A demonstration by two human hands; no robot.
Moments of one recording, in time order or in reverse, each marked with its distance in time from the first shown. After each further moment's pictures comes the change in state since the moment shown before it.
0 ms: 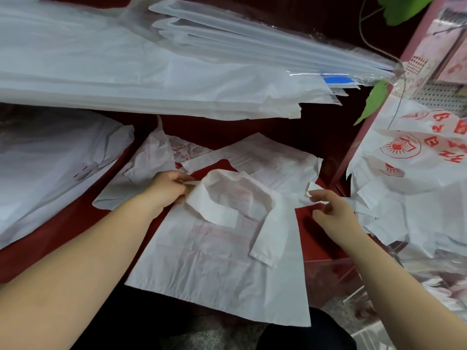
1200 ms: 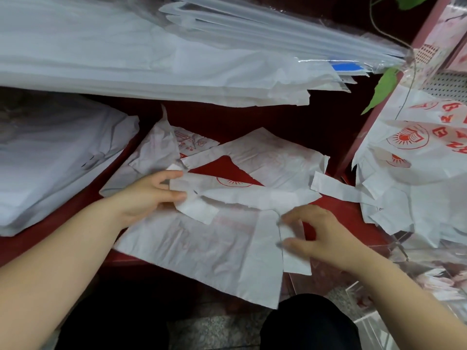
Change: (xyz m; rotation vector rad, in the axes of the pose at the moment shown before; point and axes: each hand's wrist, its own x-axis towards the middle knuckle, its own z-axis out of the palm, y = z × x) left_hand -0.040 -0.019 -0.036 -0.192 -0.257 -0.029; right_hand -0.042 -0.025 0.005 -0.279 -0.410 -0.347
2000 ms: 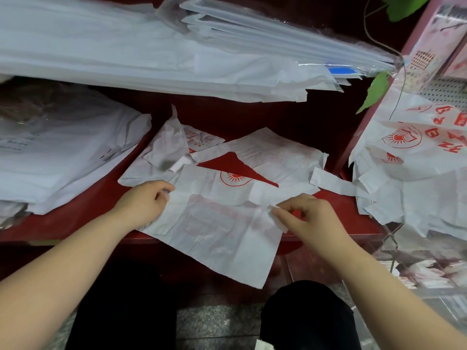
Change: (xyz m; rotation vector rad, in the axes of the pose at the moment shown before) left_hand -0.027 -0.030 -0.009 0.831 0.332 0.143; right_hand -0.014 -0.053 0.007 0.196 0.309 0.038
